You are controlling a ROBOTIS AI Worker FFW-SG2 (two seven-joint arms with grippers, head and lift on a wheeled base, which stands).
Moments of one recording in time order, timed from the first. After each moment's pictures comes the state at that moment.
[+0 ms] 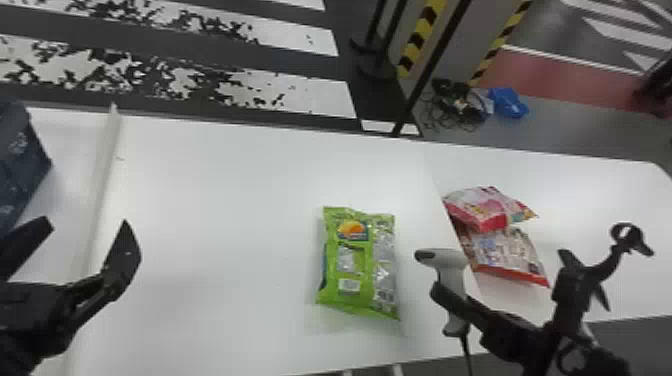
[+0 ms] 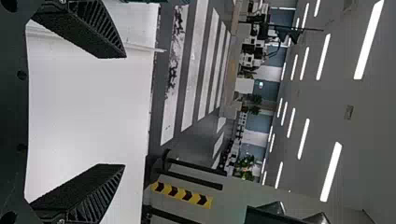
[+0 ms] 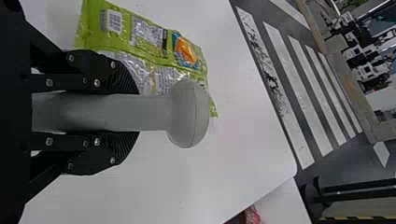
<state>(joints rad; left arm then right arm) 0.65 0.10 -0.07 -2.16 0.18 0.11 -0.07 0.59 -0.15 -0.62 -2.12 -0.50 0.87 0.48</state>
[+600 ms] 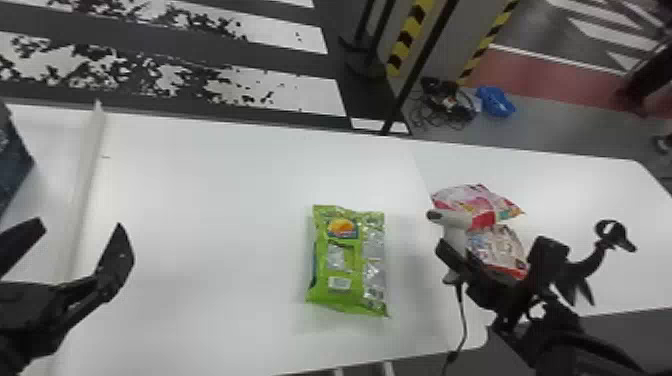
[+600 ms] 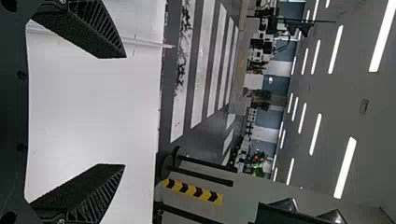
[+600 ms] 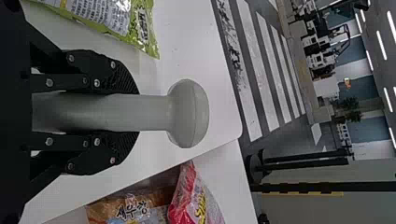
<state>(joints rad) 0.63 0.12 -0.08 -2.17 0.17 0.17 -0.07 0.38 -0.23 -0.53 -1.74 -0.39 0.50 0.43</state>
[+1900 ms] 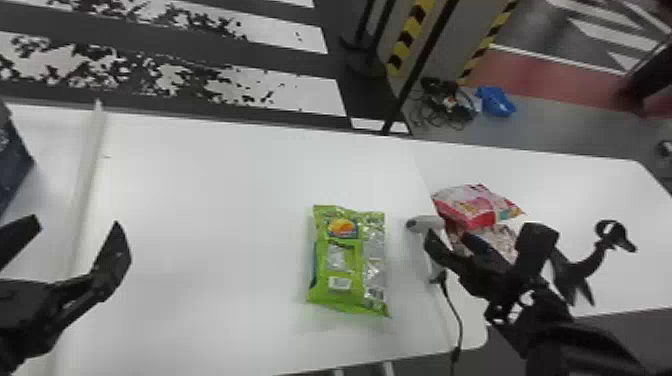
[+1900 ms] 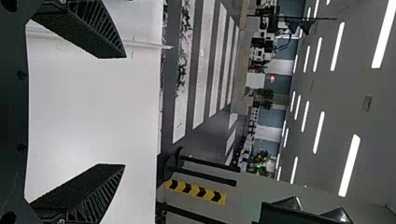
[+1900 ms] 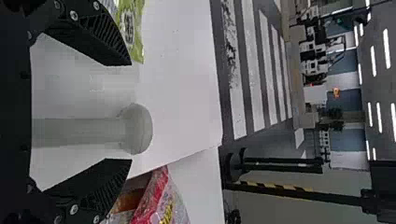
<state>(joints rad) 0.63 0.12 -0.08 -2.20 0.17 0.21 -0.07 0.43 -0.25 -0.46 -1.85 -0.36 0.46 0.36</state>
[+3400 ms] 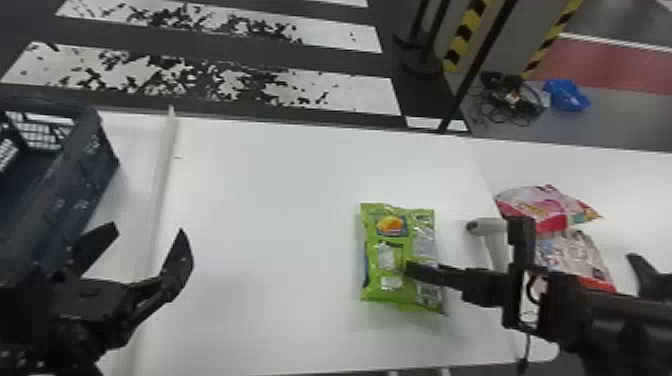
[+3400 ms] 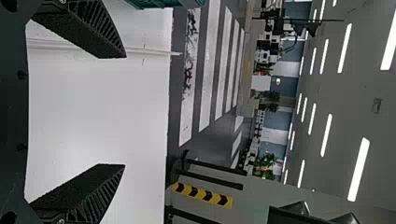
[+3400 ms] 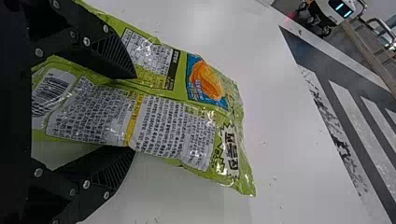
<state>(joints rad) 0.67 0.14 -0.05 -2.20 0.18 0.20 -0.07 0.17 -0.29 -0.29 -1.66 -0.24 0.96 0.77</state>
